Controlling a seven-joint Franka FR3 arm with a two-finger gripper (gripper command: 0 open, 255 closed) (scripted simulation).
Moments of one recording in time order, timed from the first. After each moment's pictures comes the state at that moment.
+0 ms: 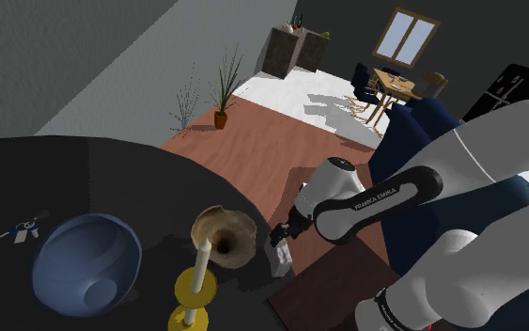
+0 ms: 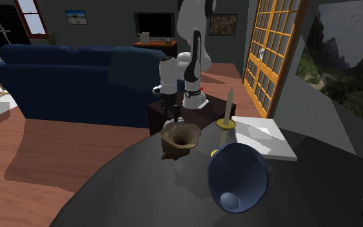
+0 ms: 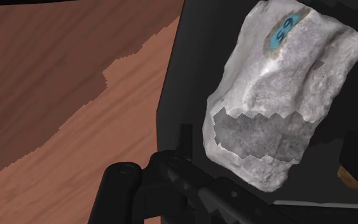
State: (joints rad) arm 0.14 -0.17 0.26 -2.89 0.36 2.80 0.17
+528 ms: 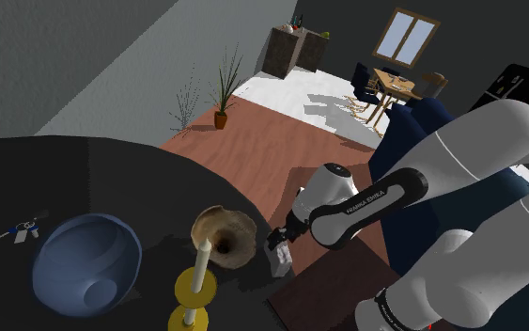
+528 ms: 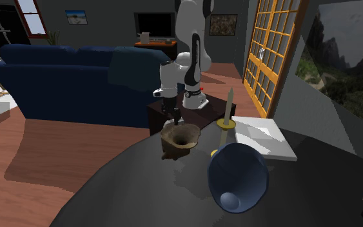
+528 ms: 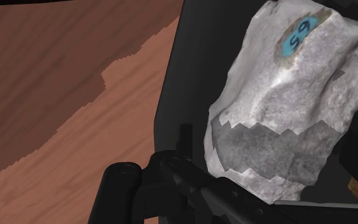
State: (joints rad) arm 0.14 -0.09 0.26 -2.88 0.38 2.88 0.15
